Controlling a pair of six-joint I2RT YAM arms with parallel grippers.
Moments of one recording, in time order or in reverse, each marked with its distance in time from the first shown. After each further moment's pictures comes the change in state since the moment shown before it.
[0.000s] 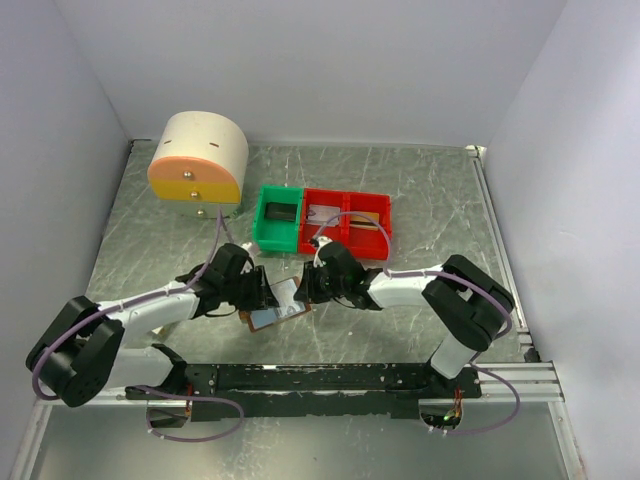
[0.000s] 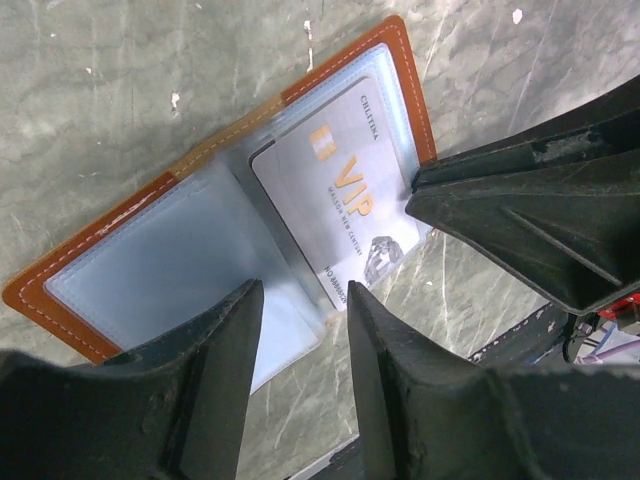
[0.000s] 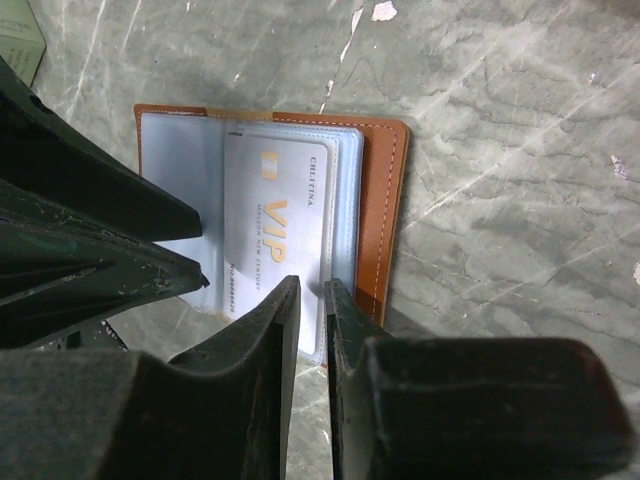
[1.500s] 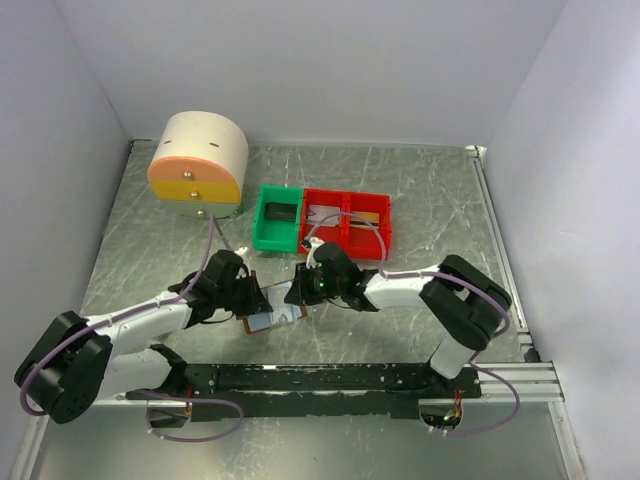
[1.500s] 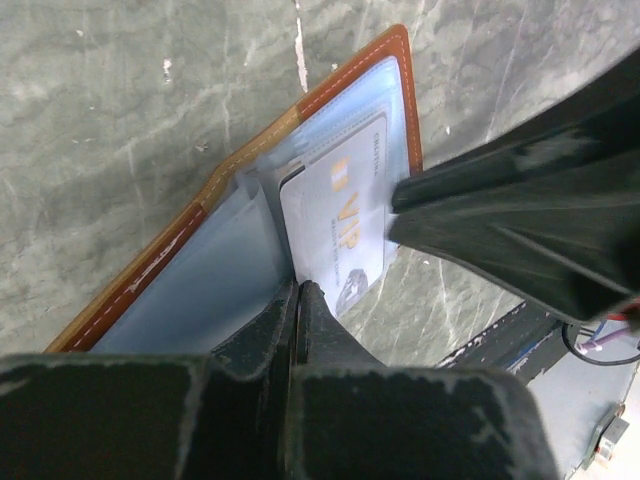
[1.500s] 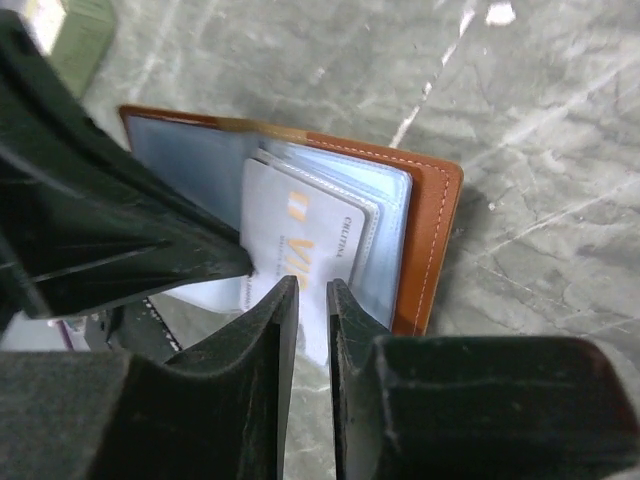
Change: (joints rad) left arm -0.004 -0.103 -0.089 0.049 0.005 -0.011; right arm 0.026 -0.014 0.009 0.056 -0.074 0.016
